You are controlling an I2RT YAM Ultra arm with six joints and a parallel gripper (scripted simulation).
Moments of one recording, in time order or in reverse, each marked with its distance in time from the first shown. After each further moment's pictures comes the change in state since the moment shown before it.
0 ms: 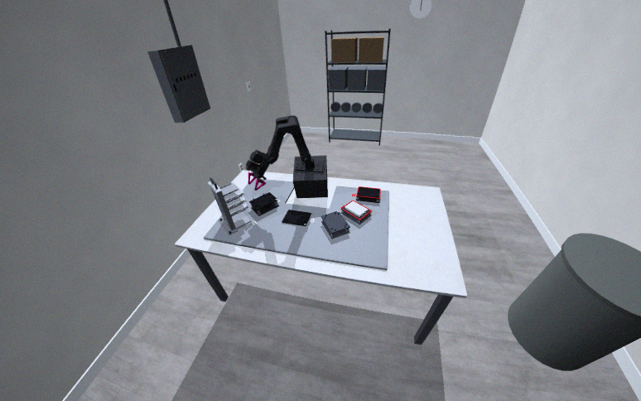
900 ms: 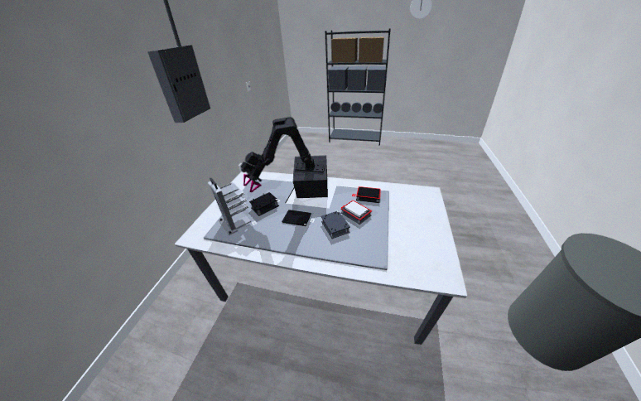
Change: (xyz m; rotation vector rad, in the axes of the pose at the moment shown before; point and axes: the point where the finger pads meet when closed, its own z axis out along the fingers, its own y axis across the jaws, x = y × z) arm -0.024 -0.001 0.022 0.002 -0.004 0.000
